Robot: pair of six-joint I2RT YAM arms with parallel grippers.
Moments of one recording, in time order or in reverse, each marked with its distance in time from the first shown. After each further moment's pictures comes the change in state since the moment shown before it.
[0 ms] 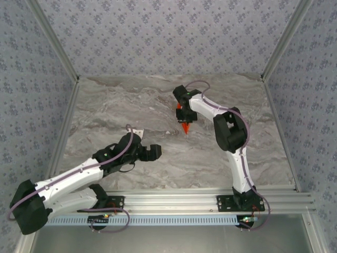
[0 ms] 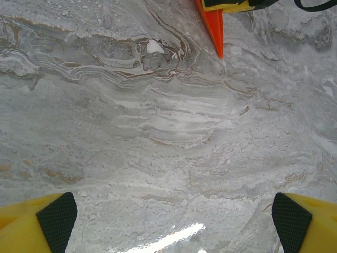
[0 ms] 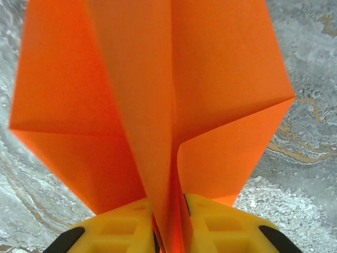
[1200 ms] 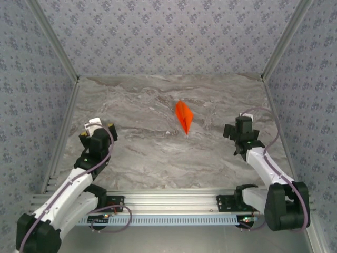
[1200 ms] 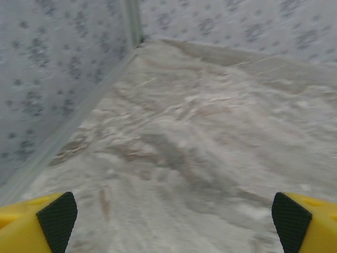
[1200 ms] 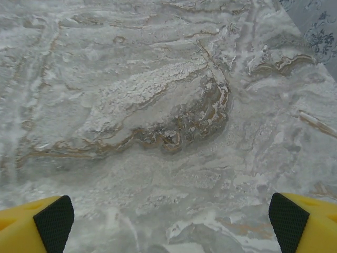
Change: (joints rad) left arm 0.501 -0.206 -0.174 0.193 -0.645 0.426; right arm -0.436 -1.110 -1.275 0.799 0.274 -0.281
